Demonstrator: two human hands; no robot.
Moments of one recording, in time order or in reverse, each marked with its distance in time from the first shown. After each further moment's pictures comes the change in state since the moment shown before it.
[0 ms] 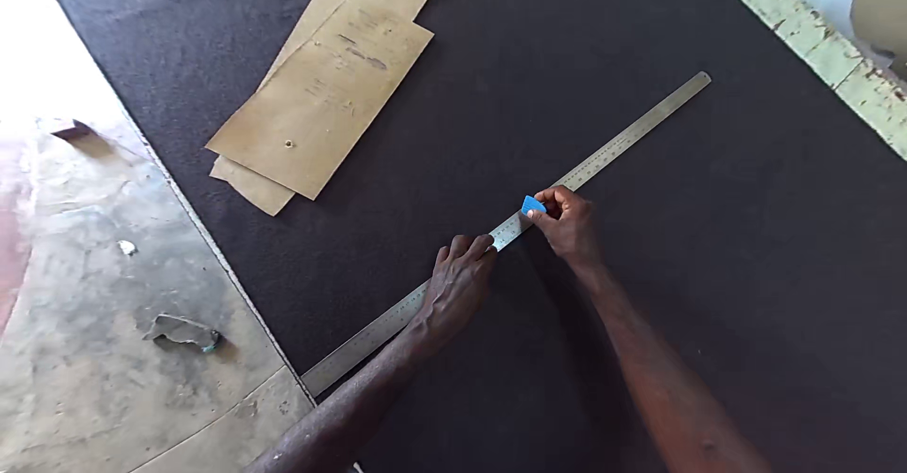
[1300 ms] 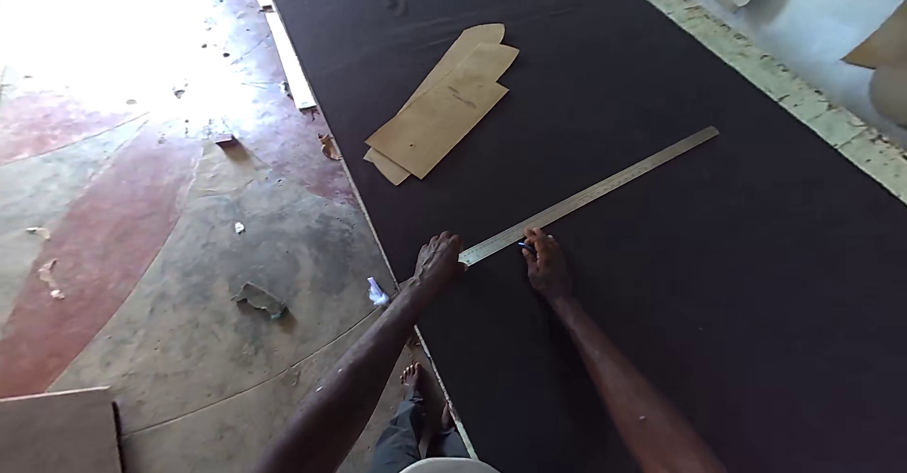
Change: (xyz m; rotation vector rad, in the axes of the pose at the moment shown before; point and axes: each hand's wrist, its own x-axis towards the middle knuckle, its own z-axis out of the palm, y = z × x) left_hand -0.113 -0.062 -0.057 -0.026 -0.170 -0.434; right_hand -0.127 -0.020 0.083 -0.189 -0.008 -0.366
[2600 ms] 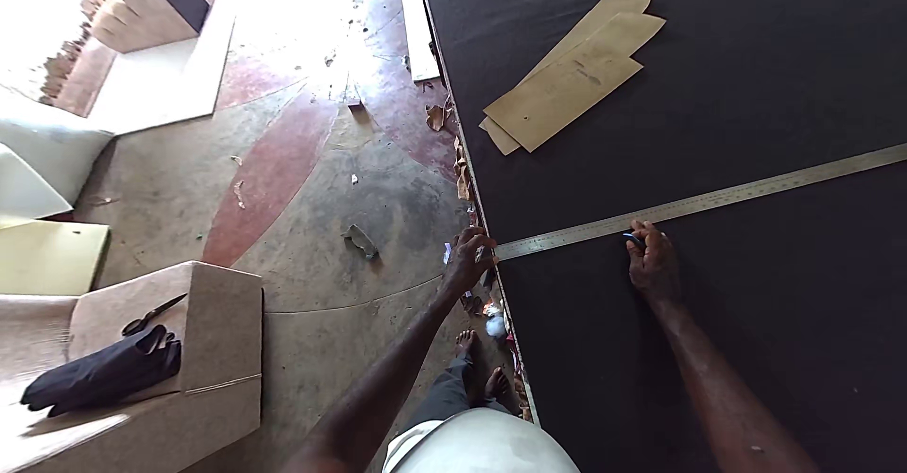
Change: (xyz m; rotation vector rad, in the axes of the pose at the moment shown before) left_hand -0.124 -0.112 0.035 -0.459 0.441 -0.071; right_hand -0.001 0.002 -0.006 0.023 -0.064 -0.024
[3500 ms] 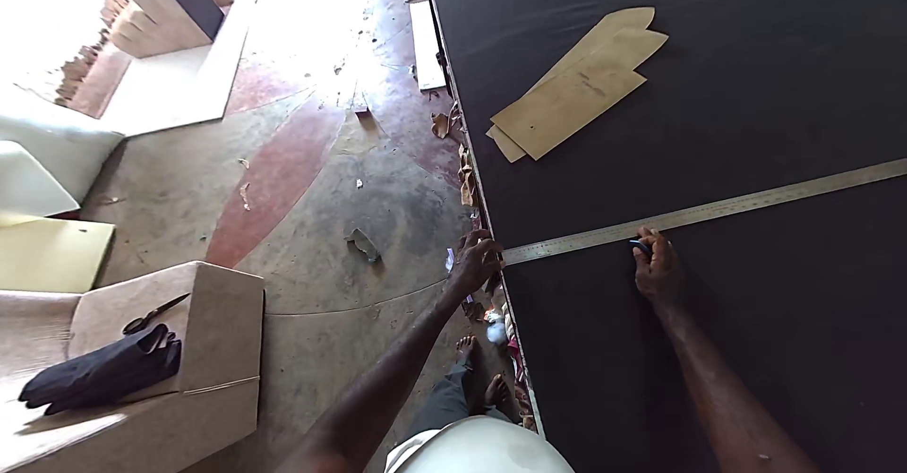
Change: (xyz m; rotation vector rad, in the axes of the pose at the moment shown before) left_hand 0.003 0.004 -0.003 0.080 -0.035 0.008; right_hand 0.000 0.007 0.002 0.029 0.031 0.025
